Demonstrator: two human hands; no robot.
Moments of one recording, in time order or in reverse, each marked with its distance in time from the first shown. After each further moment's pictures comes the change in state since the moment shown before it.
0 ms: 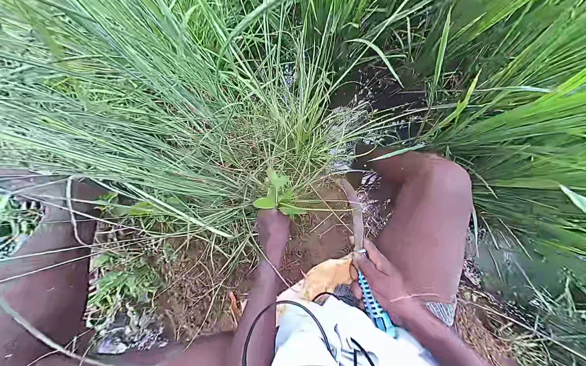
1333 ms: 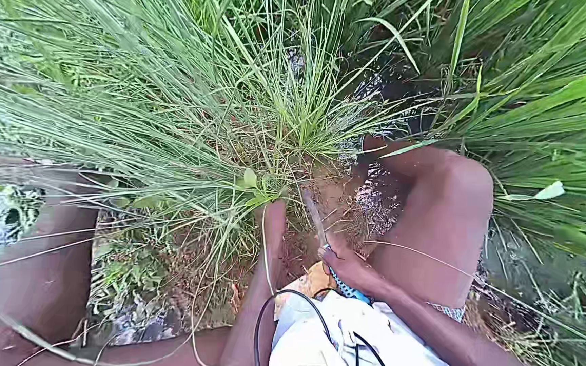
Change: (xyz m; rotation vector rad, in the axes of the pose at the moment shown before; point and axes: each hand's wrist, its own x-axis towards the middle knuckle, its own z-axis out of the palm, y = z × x) left_hand 0.021 0.014 0.004 0.076 -0.067 -0.456; right_hand 0.064 0.013 0.022 -0.412 -0.340 0.087
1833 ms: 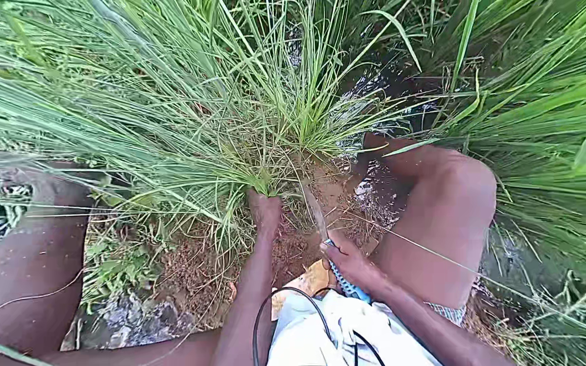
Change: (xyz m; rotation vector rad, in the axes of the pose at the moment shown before) left_hand 0.047 -0.028 0.011 -0.155 0.115 0.185; right_hand -0.002 -0.008 -0.001 0.078 0.036 -0.007
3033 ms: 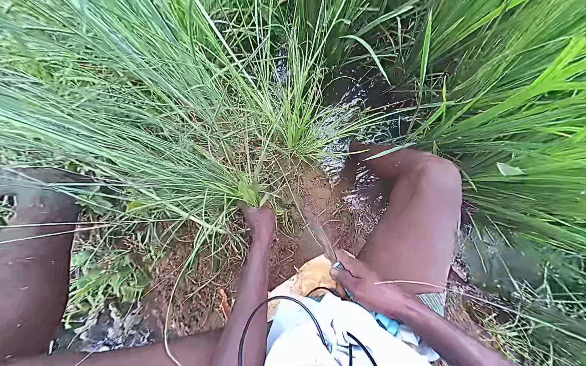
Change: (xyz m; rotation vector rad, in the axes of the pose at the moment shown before) left_hand -0.027 -0.010 0.010 -0.483 0.065 0.055; right_hand -0.064 0.013 -0.011 -0.214 -0.042 -0.017
